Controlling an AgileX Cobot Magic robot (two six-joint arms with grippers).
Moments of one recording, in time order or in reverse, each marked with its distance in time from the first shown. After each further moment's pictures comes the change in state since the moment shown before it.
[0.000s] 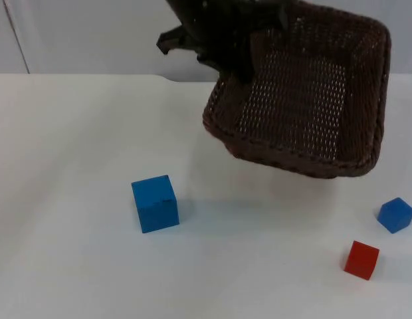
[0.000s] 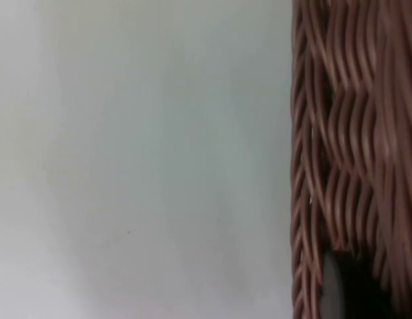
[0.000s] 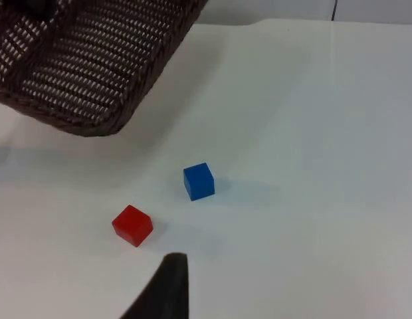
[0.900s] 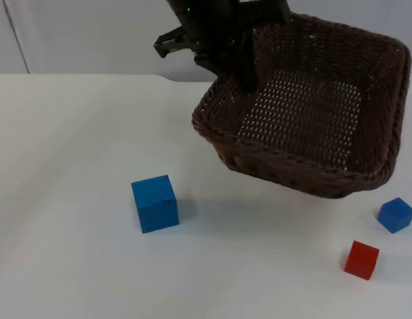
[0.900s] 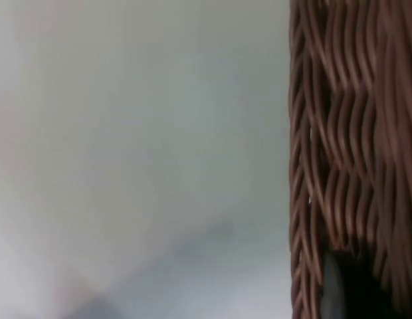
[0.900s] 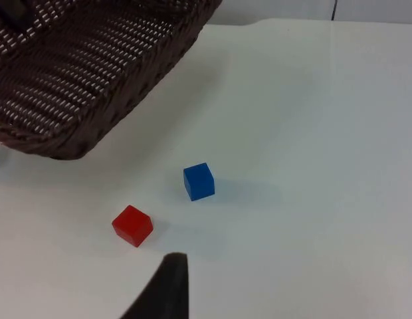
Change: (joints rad) right arm 0.000 0.000 0.000 0.000 0.000 0.000; left arm 0.000 -0.039 0.011 -0.081 0.188 0.033
